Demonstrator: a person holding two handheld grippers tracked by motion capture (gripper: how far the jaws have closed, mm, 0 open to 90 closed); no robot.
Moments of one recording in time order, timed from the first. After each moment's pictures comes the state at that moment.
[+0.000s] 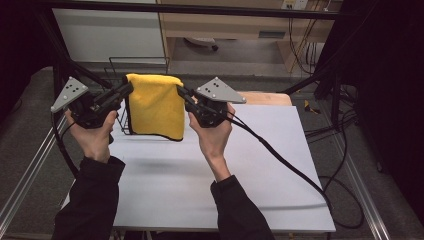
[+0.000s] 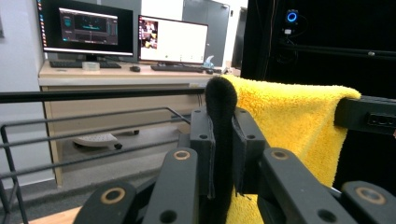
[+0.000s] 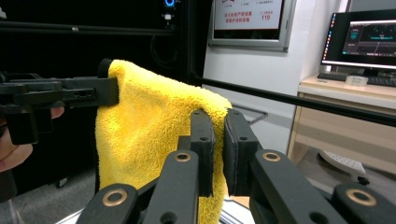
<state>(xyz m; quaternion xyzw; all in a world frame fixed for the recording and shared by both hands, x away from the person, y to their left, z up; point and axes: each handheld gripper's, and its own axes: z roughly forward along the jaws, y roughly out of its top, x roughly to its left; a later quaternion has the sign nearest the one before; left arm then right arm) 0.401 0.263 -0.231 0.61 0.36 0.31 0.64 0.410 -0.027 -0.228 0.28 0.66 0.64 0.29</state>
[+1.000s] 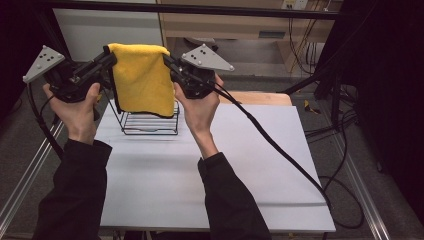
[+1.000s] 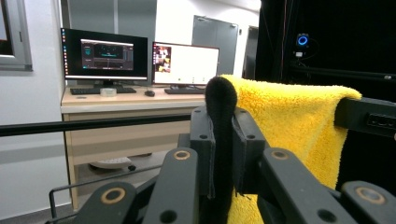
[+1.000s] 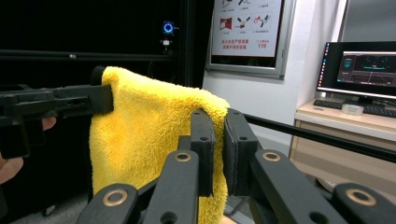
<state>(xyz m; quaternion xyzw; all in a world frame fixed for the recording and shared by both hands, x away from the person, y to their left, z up) 0.420 0.284 -0.179 0.58 0.35 0.34 0.65 0.437 0.001 -0.174 0.27 0.63 0.66 0.31</state>
